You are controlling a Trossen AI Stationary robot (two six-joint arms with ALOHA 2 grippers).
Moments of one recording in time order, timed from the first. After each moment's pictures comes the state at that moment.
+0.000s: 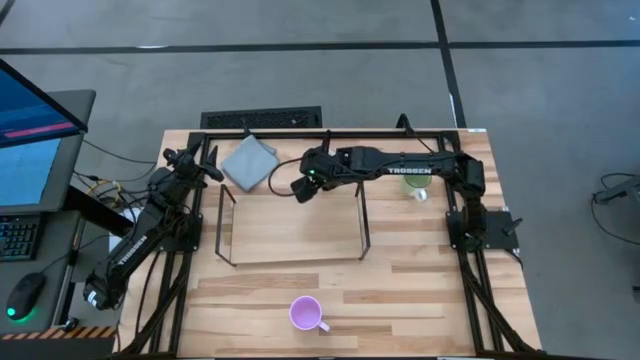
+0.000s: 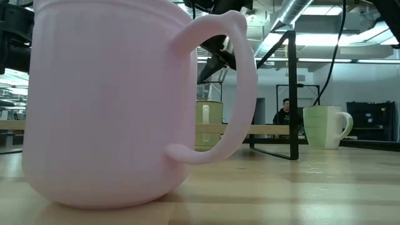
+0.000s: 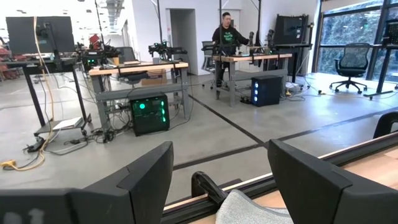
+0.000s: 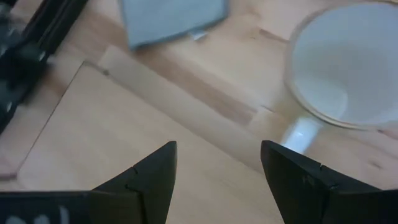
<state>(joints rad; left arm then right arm) 0.99 0.01 0.01 0.05 -0.19 0.03 -0.12 1.98 1.78 -0.79 0.17 0.75</state>
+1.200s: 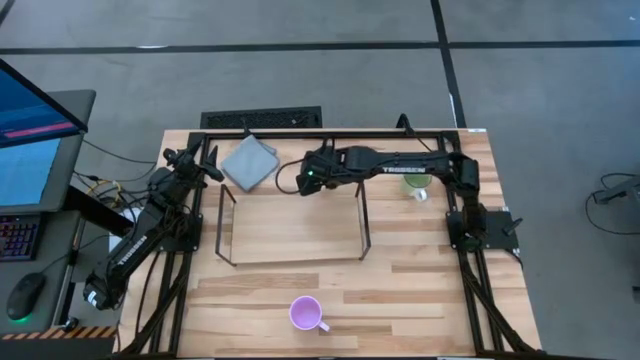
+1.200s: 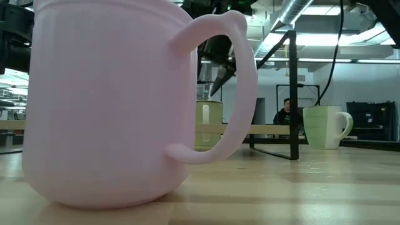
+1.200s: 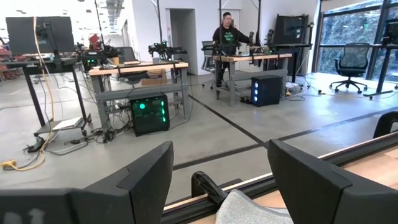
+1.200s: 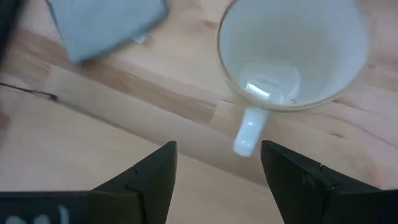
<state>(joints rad) 0.99 0.01 0.01 0.05 -0.19 0.03 -0.14 2.02 1.78 -0.91 0.24 0.96</state>
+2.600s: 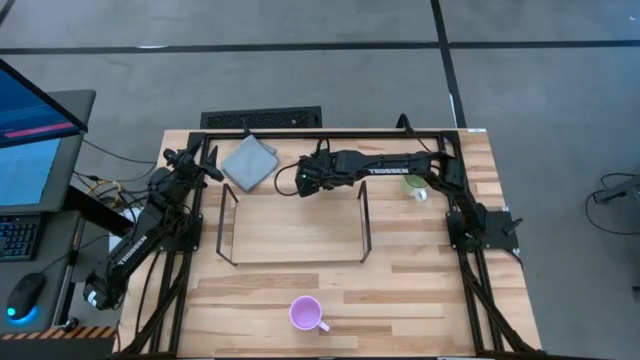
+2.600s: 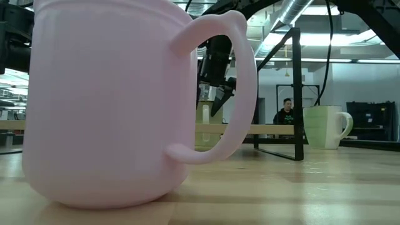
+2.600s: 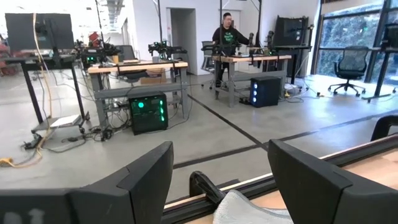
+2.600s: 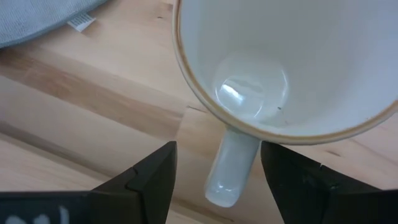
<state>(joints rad) 0.99 0.01 0.01 0.05 -0.19 0.00 -0.17 2.13 1.78 -0.88 0.30 0.93</state>
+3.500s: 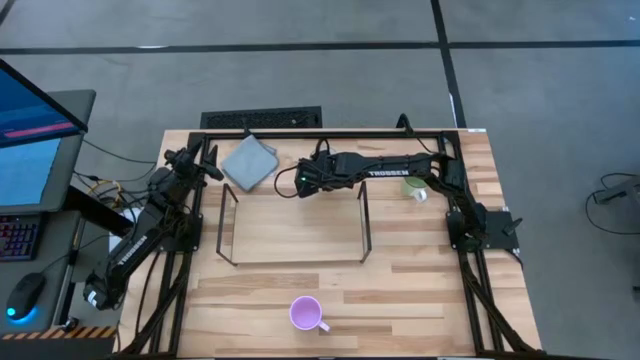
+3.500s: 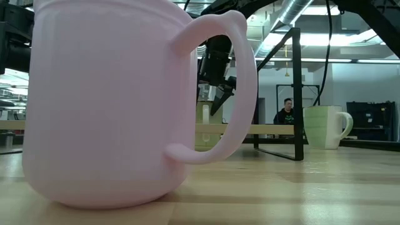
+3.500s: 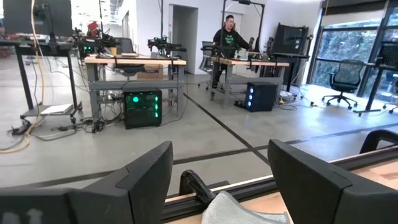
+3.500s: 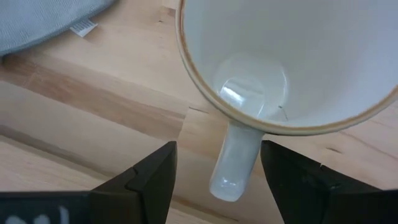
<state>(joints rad) 0.99 0.01 0.01 0.05 -0.19 -0.08 -0.15 2.13 1.78 -0.88 0.33 0.98</state>
